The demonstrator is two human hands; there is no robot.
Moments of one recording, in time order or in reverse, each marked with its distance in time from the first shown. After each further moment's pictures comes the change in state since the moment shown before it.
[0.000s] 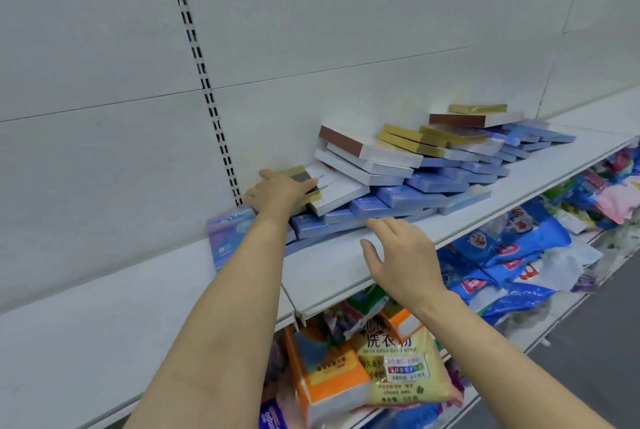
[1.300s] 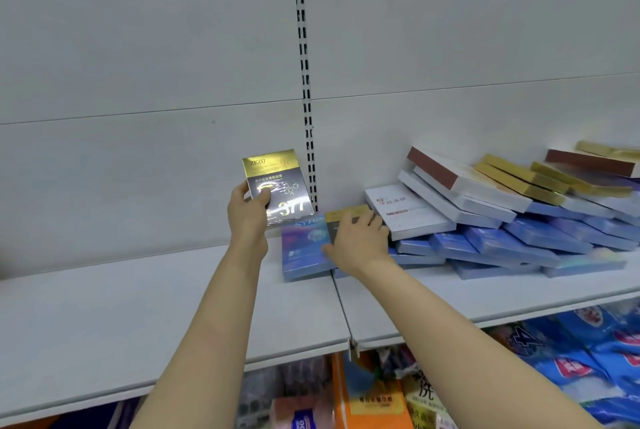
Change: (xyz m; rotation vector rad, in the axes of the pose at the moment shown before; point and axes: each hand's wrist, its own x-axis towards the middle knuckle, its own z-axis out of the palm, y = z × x) left_hand -0.019 -0.132 -0.088 -1.239 0.322 -0.059; right_hand 0.106 -0.118 0.097 -0.131 -0.755 0.049
